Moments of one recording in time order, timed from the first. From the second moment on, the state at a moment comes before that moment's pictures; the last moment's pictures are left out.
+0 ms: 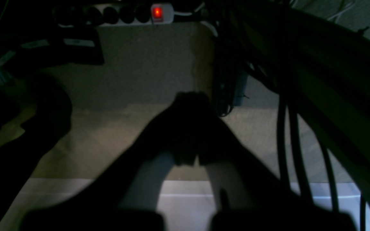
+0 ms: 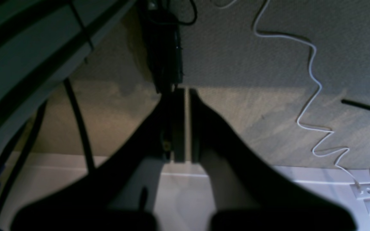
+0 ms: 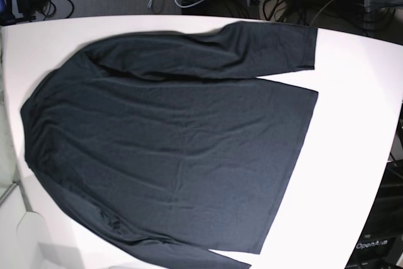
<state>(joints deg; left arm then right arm) -0.7 1.0 3.6 1.9 -2.4 -0.2 -0.9 -2.5 -2.5 2.9 1.6 0.2 0.2 -2.1</state>
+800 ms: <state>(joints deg) -0.7 1.0 3.6 1.8 -2.4 -0.2 -0.9 -2.8 -2.5 2.9 1.6 0.2 0.2 -2.1</state>
